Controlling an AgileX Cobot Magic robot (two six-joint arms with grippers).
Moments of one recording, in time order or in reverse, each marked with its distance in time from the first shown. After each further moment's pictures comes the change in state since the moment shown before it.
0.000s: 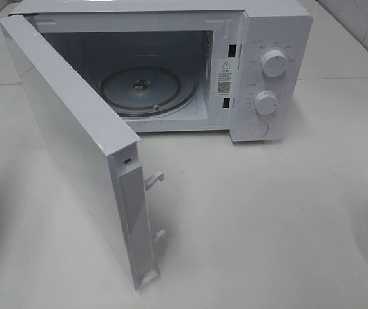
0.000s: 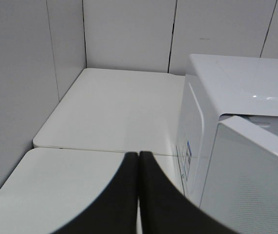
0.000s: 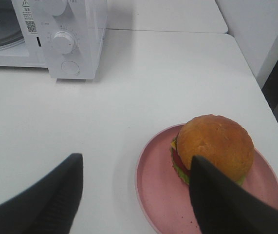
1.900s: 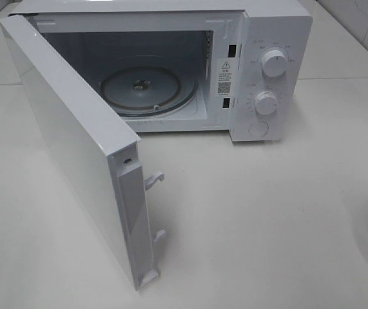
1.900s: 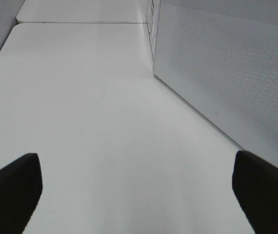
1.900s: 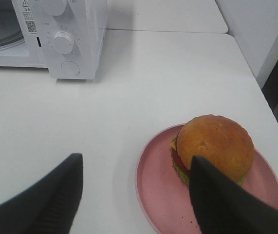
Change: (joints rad) left arm 0.000 -0.882 -0.086 0.012 1.327 0.000; right arm 0.000 0.000 0.000 -0.001 0.000 0.000
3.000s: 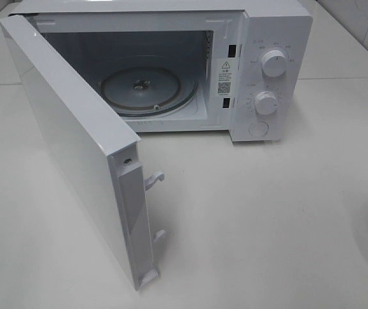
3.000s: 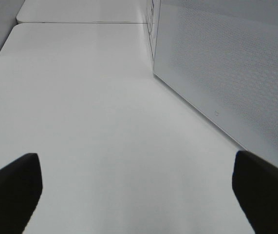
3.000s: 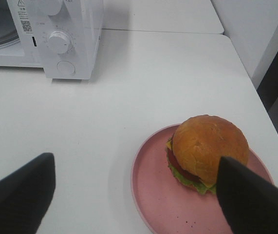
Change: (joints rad) left arm 0.000 0.000 0.000 0.000 0.000 0.000; right arm 0.000 0.000 0.000 -0.015 0.000 0.002
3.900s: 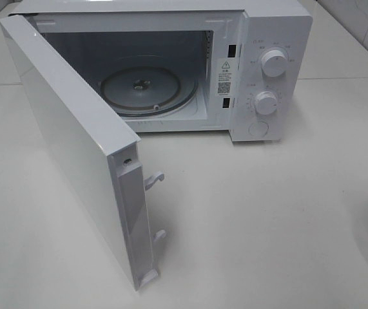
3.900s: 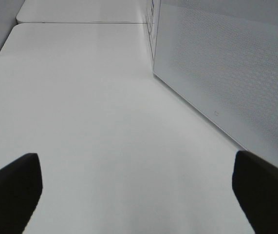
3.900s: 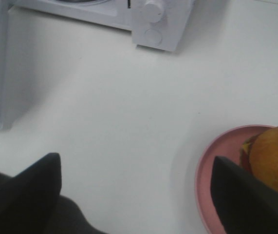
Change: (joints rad) left arm 0.000 0.000 0.000 0.000 0.000 0.000; right arm 0.382 0.278 -0.120 -0.018 0.035 0.123
